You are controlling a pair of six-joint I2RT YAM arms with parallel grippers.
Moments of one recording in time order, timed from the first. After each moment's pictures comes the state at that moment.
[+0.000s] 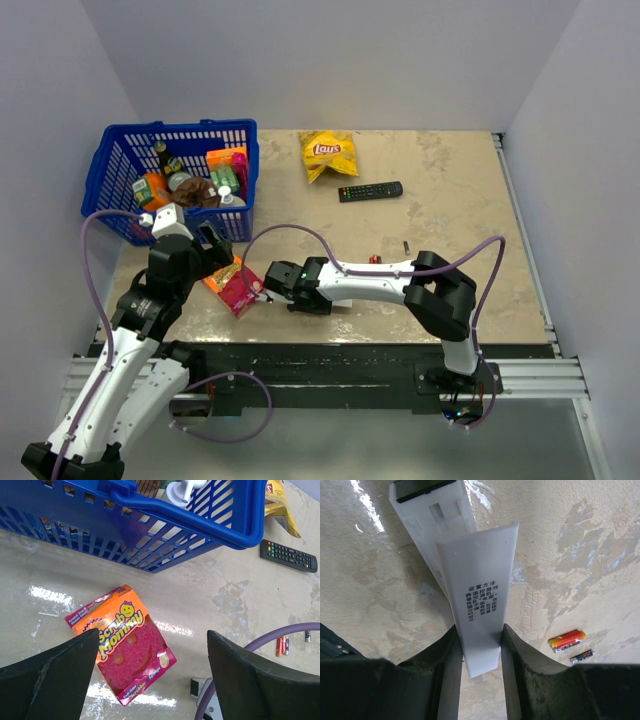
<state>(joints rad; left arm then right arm) -0.33 0.62 0.72 -0.63 -0.29 -0.62 1.19 1.94 1.37 -0.84 0.33 -0.26</state>
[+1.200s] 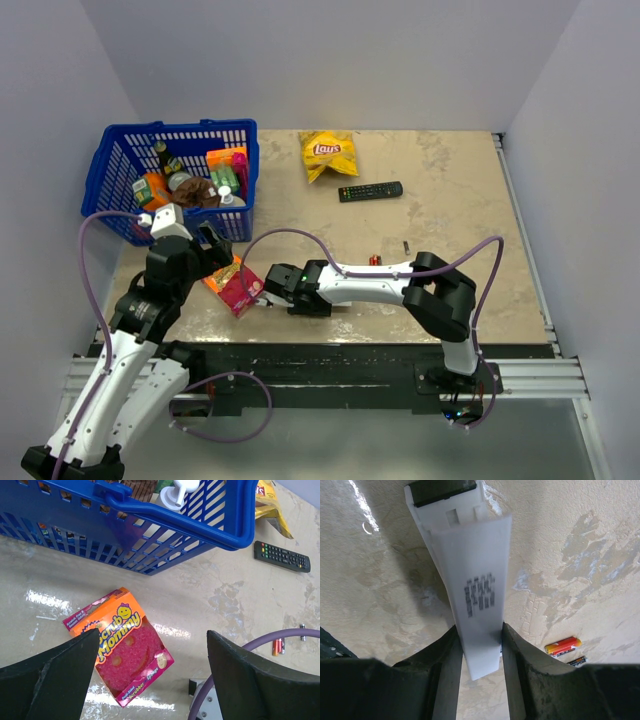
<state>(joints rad) -0.33 0.60 0.72 -0.62 -0.28 -0.60 1.20 1.94 1.35 -0.81 0.32 -0.32</state>
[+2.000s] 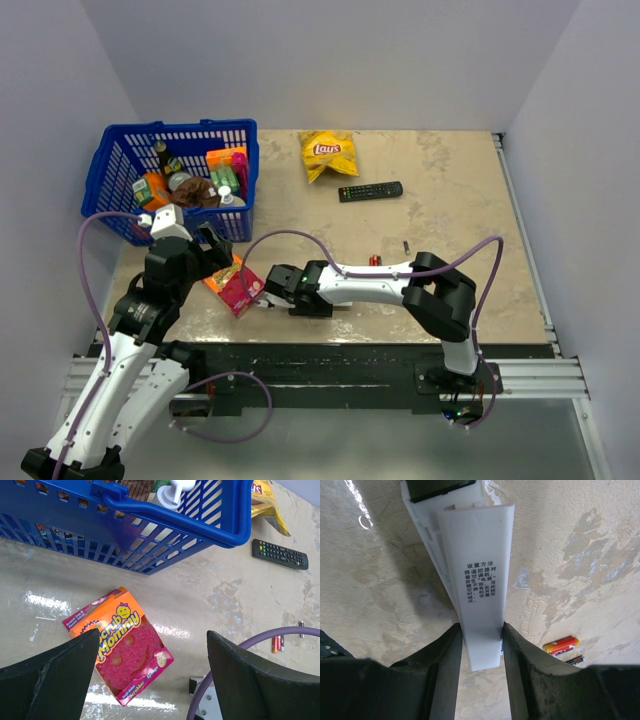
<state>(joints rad) -0.33 0.59 0.72 -0.62 -0.27 -0.60 1.20 1.94 1.35 -0.81 0.33 -0.33</state>
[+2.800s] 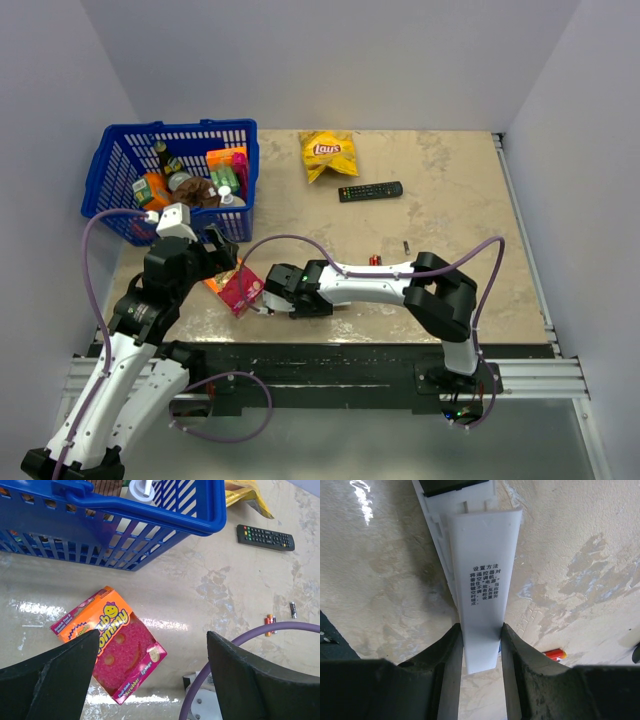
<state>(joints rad) -0.33 0.58 0.72 -0.60 -0.18 -0.54 1.20 1.94 1.35 -0.81 0.28 -0.46</state>
